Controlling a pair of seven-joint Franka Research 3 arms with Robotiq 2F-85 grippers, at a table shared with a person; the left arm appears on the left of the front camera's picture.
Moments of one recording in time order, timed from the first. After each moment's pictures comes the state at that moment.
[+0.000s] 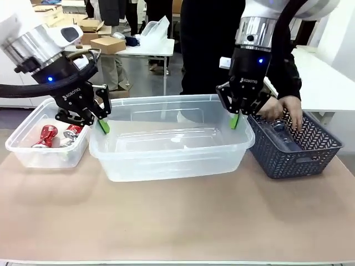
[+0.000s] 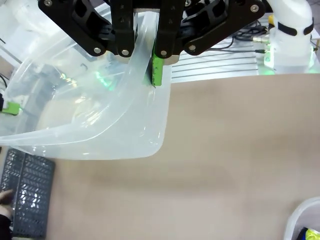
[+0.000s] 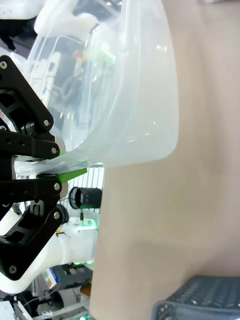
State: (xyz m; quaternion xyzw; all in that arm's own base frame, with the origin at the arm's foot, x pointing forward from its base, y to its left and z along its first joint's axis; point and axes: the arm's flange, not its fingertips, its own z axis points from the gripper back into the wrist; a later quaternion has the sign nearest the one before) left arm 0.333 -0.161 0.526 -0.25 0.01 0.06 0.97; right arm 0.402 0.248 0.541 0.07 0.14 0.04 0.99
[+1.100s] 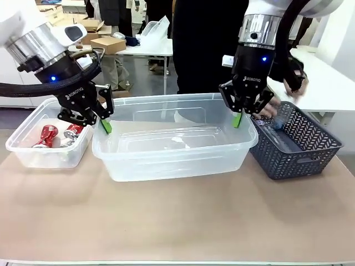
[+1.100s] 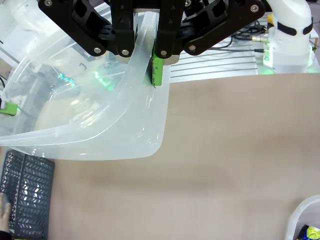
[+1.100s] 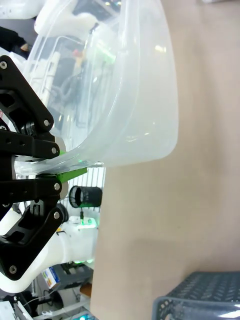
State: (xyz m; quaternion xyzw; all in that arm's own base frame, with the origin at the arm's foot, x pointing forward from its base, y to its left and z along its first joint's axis) left arm 0.332 -0.164 0.529 -0.25 0.00 0.05 0.97; right arm 0.400 0.244 0.544 0.07 0.13 0.04 0.99
